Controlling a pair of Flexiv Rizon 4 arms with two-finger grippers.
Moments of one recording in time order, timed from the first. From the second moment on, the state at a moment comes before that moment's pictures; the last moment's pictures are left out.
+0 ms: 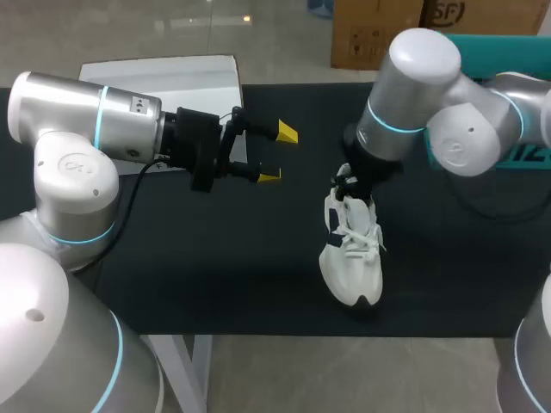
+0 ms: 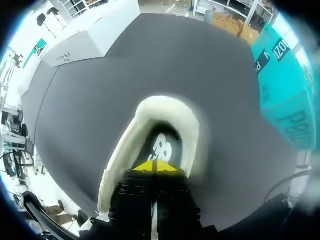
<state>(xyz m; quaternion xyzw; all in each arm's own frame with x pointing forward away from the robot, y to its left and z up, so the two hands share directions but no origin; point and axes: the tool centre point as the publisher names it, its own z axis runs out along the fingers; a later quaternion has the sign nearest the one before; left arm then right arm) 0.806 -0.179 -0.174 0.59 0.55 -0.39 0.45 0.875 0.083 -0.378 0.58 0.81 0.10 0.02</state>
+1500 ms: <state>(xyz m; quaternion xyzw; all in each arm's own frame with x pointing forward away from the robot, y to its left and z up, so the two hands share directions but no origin) 0.806 -0.179 -0.174 0.59 0.55 -0.39 0.45 0.859 0.103 -0.345 0.62 0.77 0.12 0.03</state>
